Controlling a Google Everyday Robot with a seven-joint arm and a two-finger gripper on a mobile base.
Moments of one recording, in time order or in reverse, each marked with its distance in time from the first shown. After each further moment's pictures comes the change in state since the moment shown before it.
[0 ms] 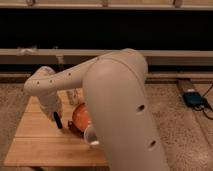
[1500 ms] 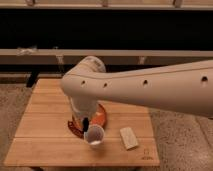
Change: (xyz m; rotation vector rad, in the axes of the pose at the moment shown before) arm 0.174 -0.087 -0.135 -0.019 -0.115 0.240
